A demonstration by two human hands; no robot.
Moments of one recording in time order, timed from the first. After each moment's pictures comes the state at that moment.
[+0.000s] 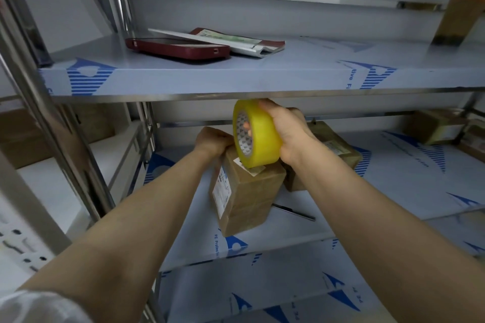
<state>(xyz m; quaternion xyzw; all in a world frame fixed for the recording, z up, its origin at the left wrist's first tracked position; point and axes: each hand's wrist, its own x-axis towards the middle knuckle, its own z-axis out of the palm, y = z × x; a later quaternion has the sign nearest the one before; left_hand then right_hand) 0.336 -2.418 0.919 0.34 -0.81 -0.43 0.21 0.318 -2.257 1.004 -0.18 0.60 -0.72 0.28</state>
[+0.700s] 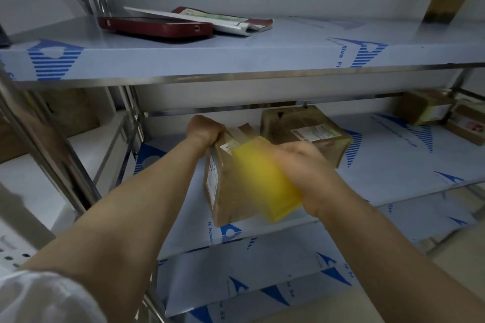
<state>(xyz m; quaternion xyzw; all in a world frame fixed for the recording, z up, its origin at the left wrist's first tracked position) 0.318 -2.427 0.903 0.40 -0.77 -0.45 0.22 0.354 -2.185 0.970 -0.21 0.68 -0.62 0.32</state>
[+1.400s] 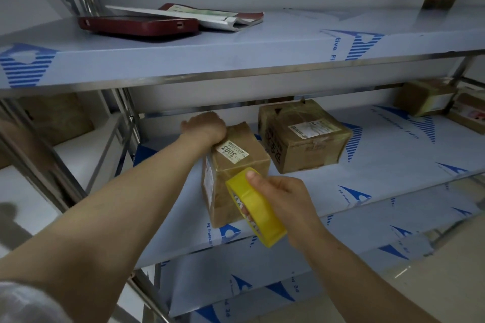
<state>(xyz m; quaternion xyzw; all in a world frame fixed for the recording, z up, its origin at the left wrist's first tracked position) 0.309 -2.412 0.920 0.37 -0.92 -0.13 0.09 0.356 -2.188 0.902 -0.18 0.68 -0.64 0.30</state>
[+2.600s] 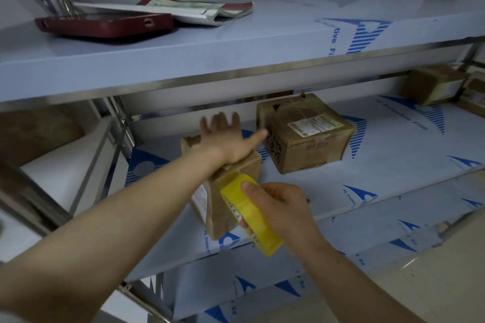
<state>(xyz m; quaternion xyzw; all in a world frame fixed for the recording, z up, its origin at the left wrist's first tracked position) 0.290 -2.375 0.908 0.27 -0.96 -0.03 -0.02 0.340 -2.196 0.887 -0.17 0.68 -0.65 0.30</state>
